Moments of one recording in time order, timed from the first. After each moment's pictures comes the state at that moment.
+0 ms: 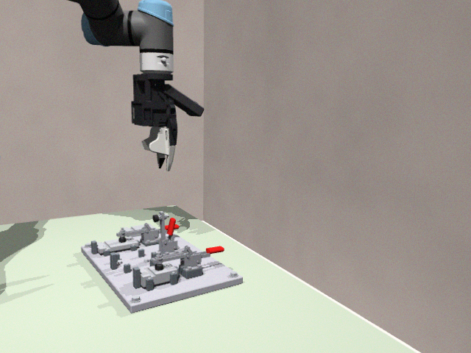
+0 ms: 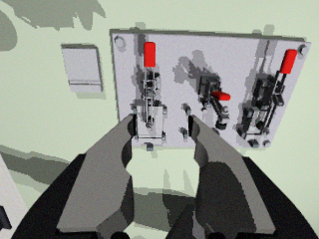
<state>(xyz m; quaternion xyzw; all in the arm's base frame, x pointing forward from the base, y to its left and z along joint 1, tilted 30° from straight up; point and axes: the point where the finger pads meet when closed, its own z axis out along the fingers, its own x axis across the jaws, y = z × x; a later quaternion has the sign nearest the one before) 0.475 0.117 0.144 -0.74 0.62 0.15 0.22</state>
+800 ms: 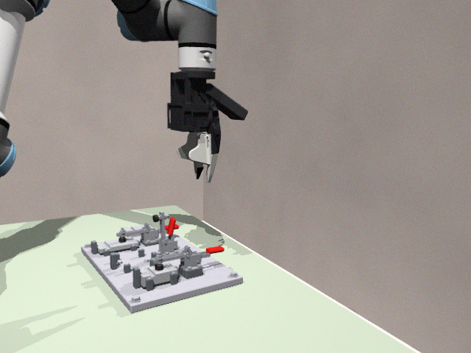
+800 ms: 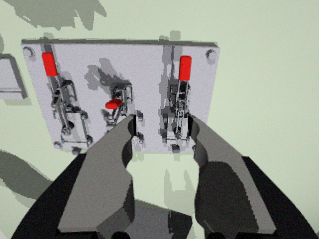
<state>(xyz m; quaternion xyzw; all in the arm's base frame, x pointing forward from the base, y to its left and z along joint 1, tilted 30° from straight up) 0.524 -0.020 0.067 -0.74 0.62 0.15 0.22</state>
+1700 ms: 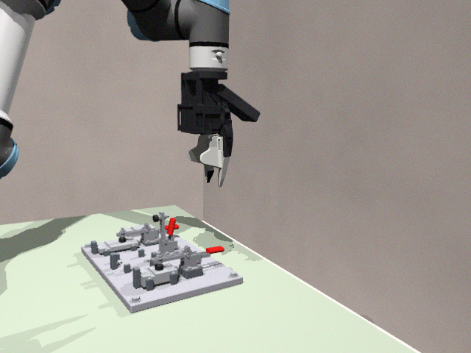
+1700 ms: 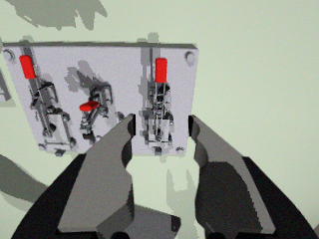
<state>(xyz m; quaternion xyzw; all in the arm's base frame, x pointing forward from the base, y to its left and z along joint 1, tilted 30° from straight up) 0.536 -0.051 0.048 -0.74 0.62 0.15 0.22</state>
